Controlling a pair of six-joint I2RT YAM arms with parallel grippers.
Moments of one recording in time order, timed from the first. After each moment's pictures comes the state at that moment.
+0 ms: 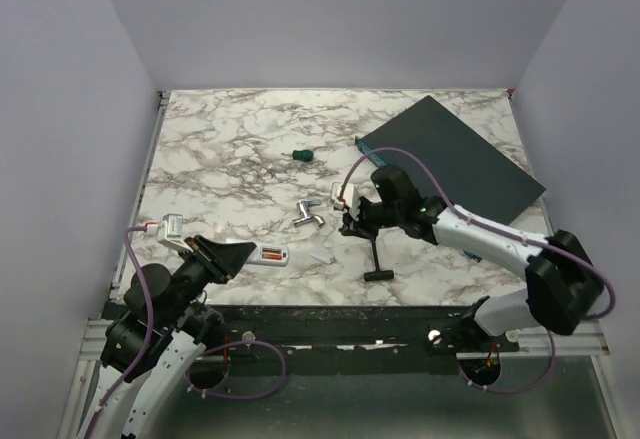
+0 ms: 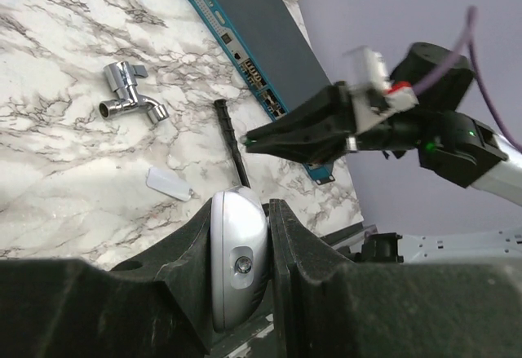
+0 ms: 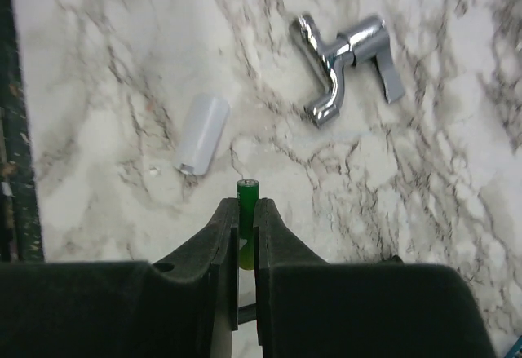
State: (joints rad) left arm -0.50 0.01 0.58 -0.68 0.06 -0.89; right arm 0.74 1.48 0.88 -0.21 -0.45 -0.54
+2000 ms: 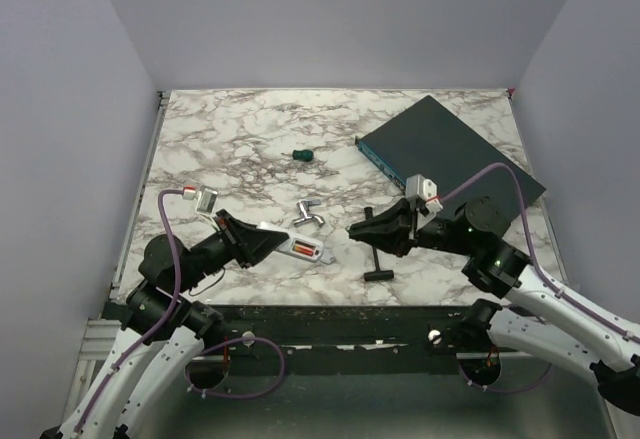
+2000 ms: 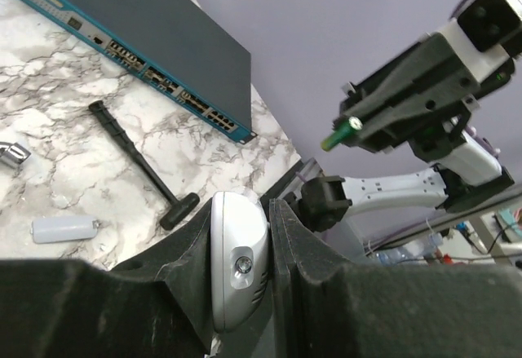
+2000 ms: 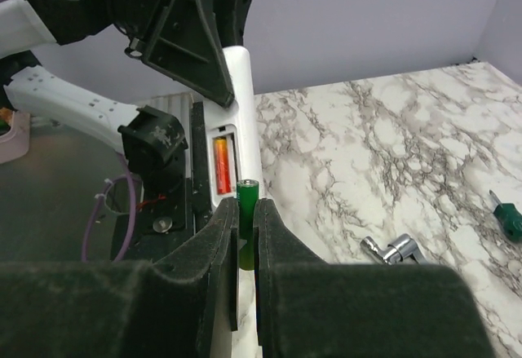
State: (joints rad) left arm -0.50 0.28 0.56 -0.22 0.46 -0.83; right arm 0.81 0.76 0.66 0.21 -0.59 0.08
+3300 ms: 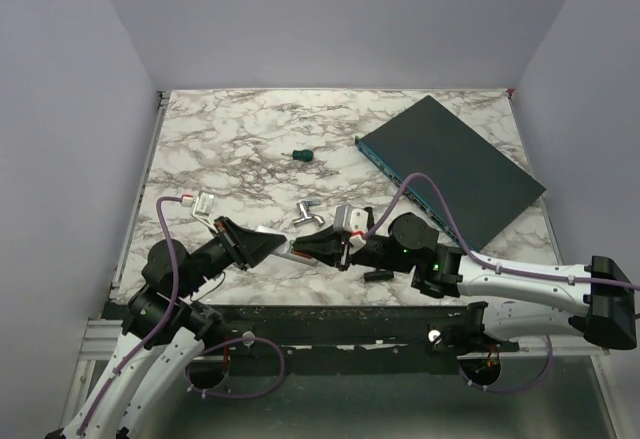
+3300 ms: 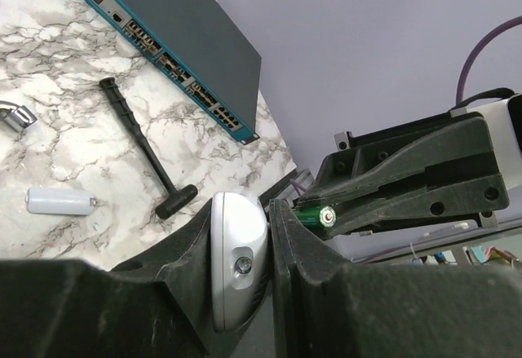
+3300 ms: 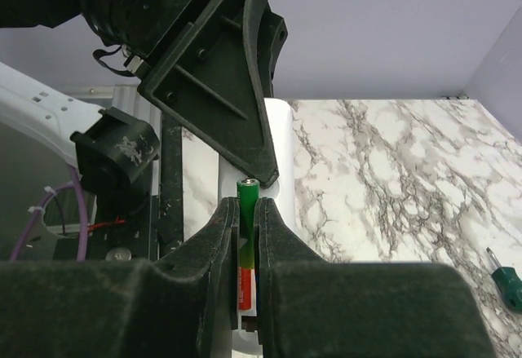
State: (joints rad) left arm -0.50 0.23 0.51 -0.29 0.38 -0.94; right arm 1.22 1.13 0.73 0.47 -0.17 -0.15
